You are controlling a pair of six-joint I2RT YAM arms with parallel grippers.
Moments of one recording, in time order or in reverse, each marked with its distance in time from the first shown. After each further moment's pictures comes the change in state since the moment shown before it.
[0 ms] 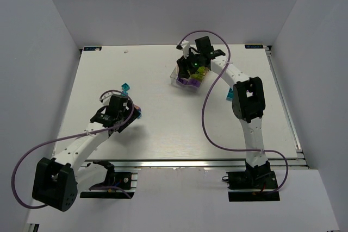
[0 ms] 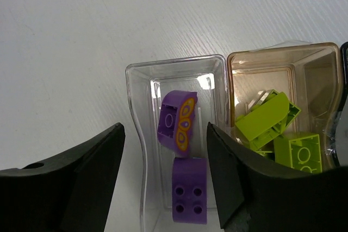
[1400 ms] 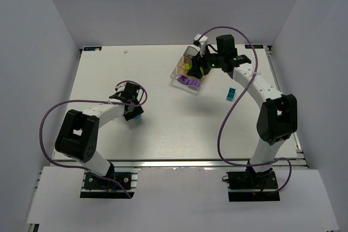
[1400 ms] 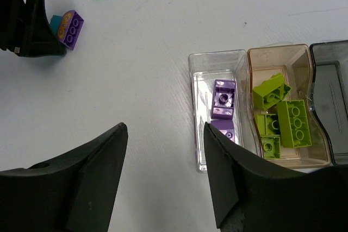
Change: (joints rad) left arm 0.003 0.518 0.221 0.089 -0.044 0.203; right arm -0.057 -0.483 -0.430 0.150 -0.129 0.060
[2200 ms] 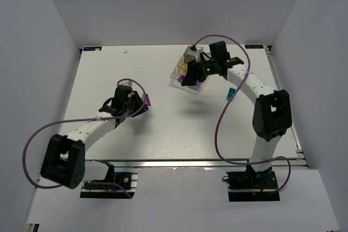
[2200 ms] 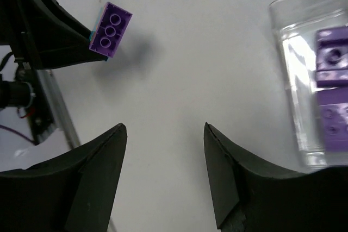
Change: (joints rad) left arm 0.000 -0.249 -0.153 0.235 0.272 0.090; right arm 0.029 0.062 -0.005 -0.090 -0.108 0.254
